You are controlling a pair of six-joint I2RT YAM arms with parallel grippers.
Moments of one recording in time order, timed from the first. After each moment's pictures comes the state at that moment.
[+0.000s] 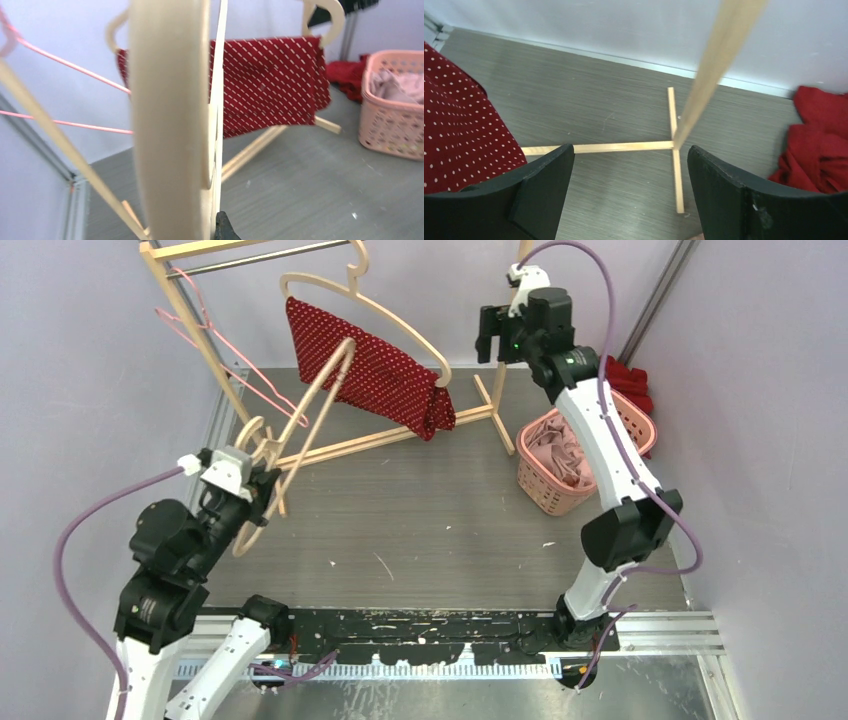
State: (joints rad) left arm -0.34 0.50 1.06 -0.63 0.09 0.18; right arm 0.28 1.70 1.93 -0.56 0.02 0.08
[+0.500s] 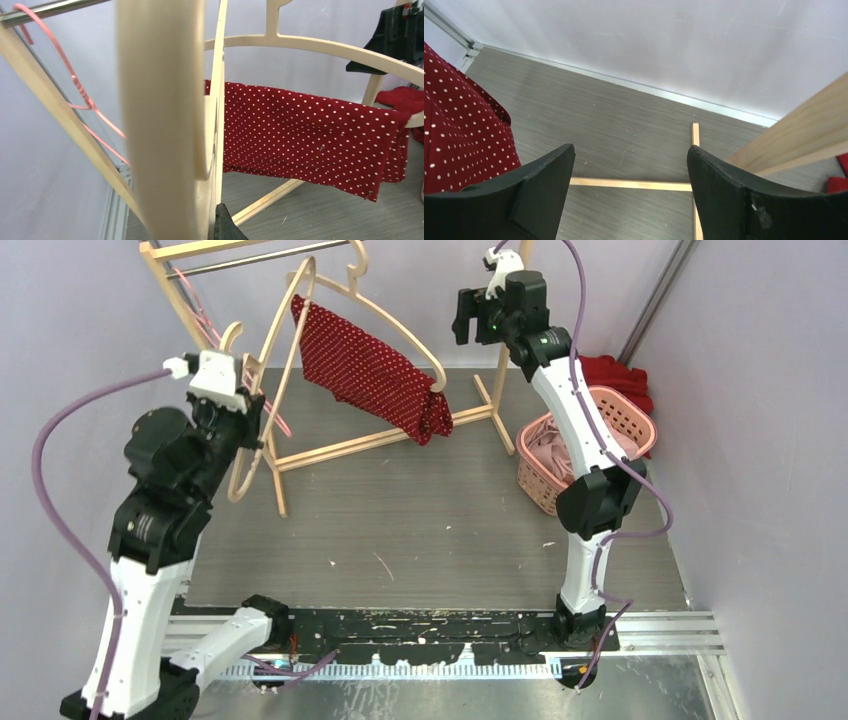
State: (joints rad) left arm -0.34 0.86 1.47 -0.64 -0.15 0.15; right arm 0.32 1.98 2.21 -0.54 -0.07 0.08
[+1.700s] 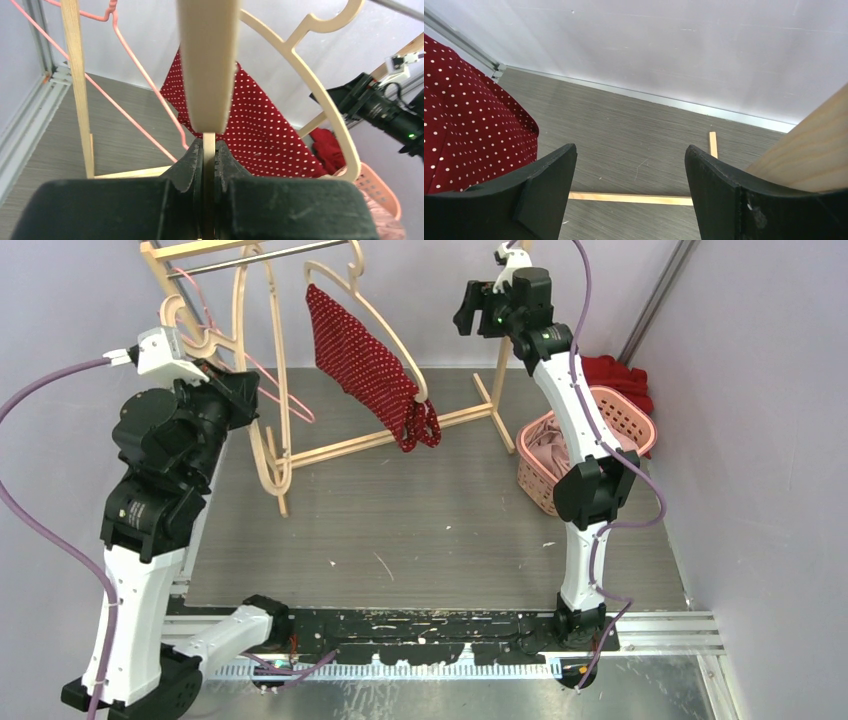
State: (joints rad) left arm -0.34 0.97 1.60 -0.63 -0.31 -0.38; right arm 0.26 2.08 2.30 -0.48 -0.16 0.19
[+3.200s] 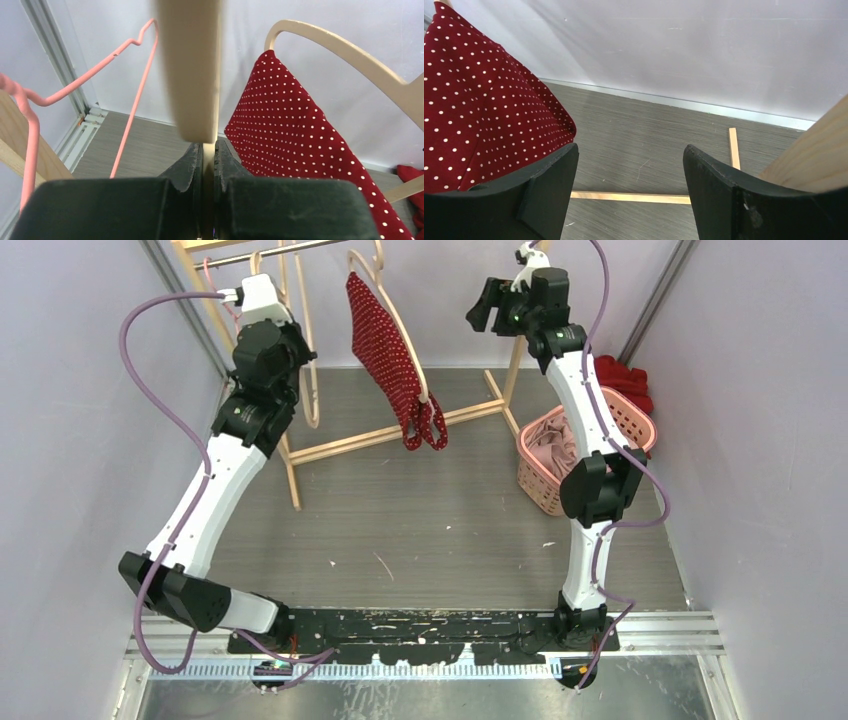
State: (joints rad) left arm -0.36 1.40 1.61 -0.17 -0.49 -0.18; right arm 0.18 2.08 2.26 -0.43 -0.25 0.27
